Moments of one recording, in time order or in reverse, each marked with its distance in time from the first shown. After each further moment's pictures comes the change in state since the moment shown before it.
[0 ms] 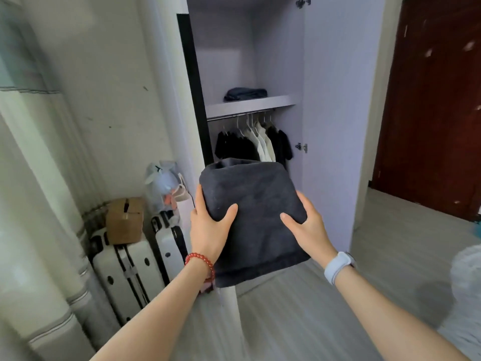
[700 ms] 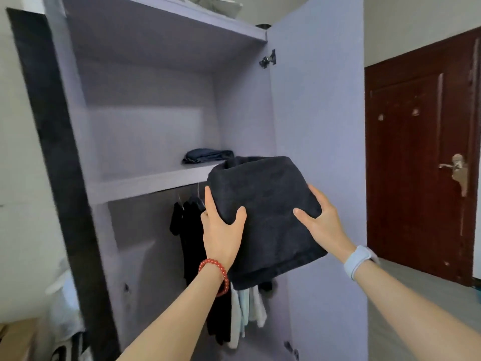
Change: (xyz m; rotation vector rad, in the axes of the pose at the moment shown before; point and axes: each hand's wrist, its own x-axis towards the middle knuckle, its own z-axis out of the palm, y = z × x) left_hand 0.329 0.009 0.236 -0.128 -0.048 0.162; right_hand 0.374 0.050 -0.078 -0.136 0.237 -0.230
